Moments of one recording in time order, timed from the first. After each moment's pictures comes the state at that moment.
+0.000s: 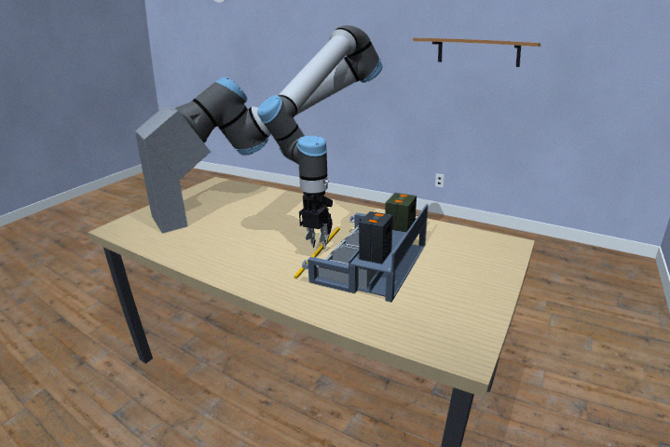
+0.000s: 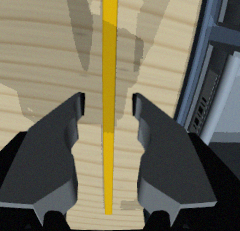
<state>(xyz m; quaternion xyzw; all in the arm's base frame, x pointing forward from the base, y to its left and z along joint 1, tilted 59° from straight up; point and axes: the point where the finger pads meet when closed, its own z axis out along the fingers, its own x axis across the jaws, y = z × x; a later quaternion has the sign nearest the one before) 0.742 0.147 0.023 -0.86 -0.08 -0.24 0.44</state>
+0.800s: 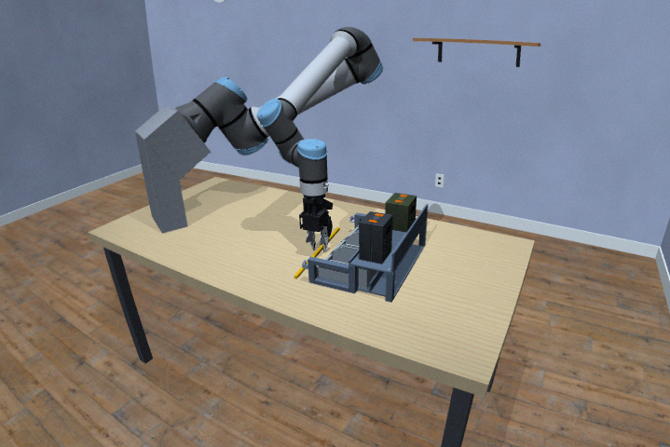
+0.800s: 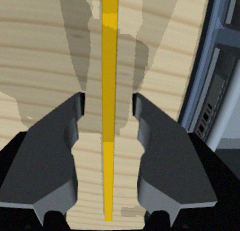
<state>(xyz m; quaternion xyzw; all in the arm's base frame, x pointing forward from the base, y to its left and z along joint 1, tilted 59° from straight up) 0.745 0.155 0.018 -0.86 -0.08 -0.24 0.44</state>
